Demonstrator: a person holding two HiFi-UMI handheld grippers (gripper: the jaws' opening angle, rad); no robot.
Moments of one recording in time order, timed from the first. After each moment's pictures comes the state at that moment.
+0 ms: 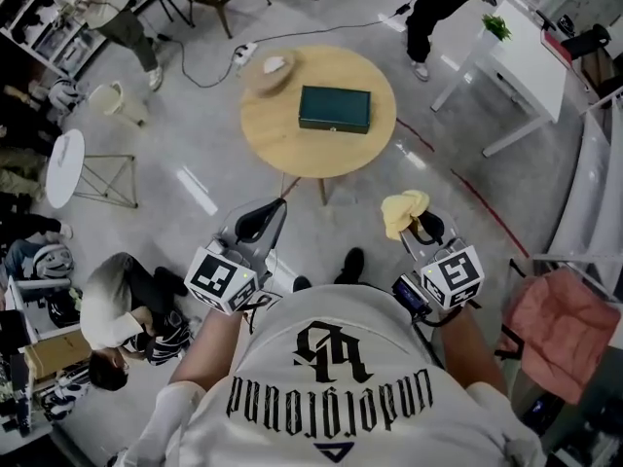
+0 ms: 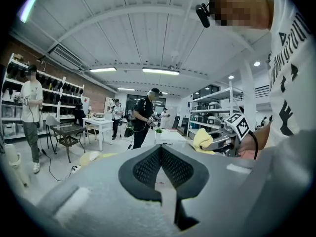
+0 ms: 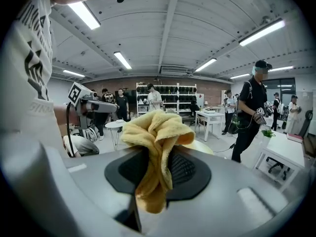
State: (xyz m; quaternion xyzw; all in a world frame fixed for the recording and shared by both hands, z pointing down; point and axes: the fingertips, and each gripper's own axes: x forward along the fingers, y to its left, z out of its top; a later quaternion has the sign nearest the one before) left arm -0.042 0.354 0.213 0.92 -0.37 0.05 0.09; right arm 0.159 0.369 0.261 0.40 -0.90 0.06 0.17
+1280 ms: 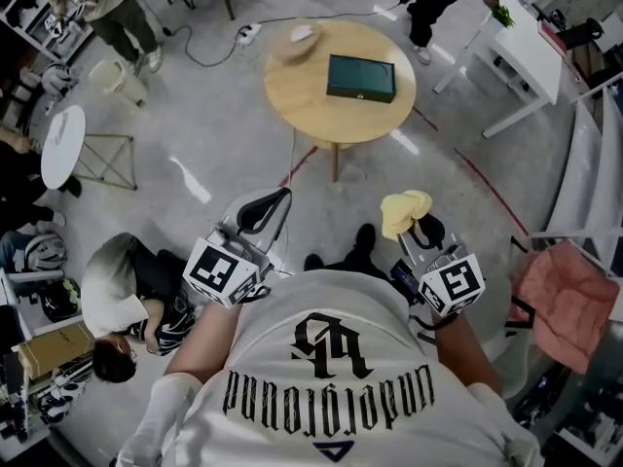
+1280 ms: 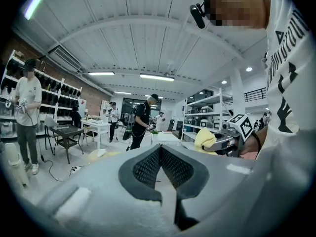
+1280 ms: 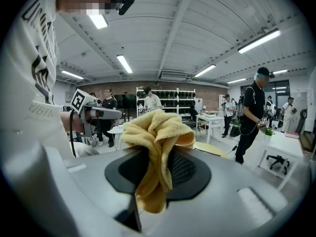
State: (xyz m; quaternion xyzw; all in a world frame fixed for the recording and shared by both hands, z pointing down) left arm -0.169 0.444 0.219 0.93 -0.35 0.03 0.08; right arm 0.016 0.479 0.255 0.43 -0.89 0.06 0.14
